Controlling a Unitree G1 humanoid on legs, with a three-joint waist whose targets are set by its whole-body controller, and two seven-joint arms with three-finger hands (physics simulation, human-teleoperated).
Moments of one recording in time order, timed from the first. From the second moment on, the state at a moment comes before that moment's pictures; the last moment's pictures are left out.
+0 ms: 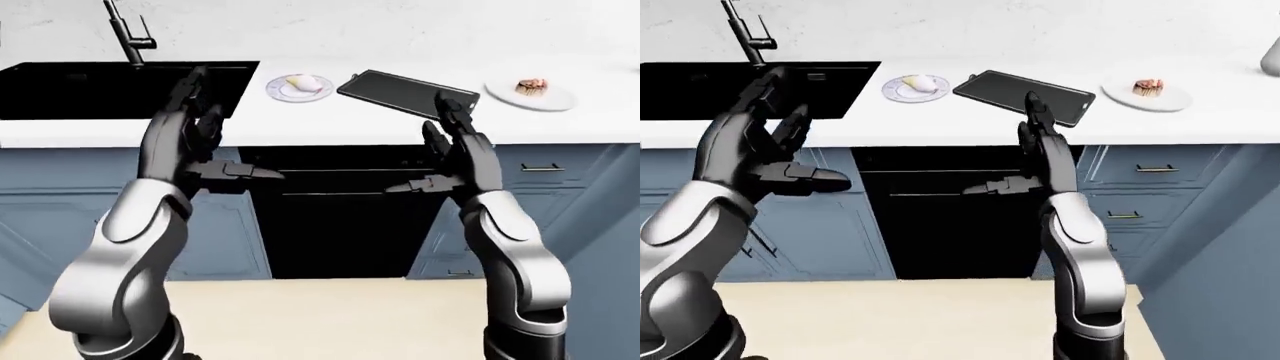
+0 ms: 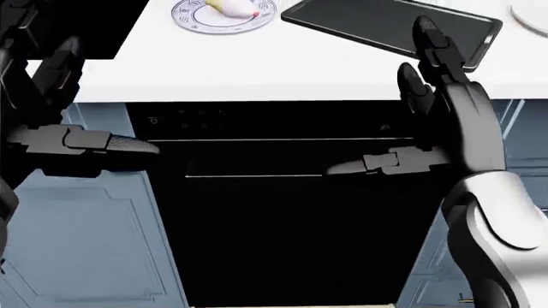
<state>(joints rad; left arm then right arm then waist) -0.57 0.26 0.24 -0.64 -0.33 1.10 0.04 -0.43 -0.17 -0.15 -0.42 0.17 0.72 0.04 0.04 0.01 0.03</state>
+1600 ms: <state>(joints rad) -0.64 0.33 0.28 -0.69 -0.50 1.21 0.14 -0.84 -0.50 -0.25 -0.54 0.43 1.17 0.00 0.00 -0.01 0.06</state>
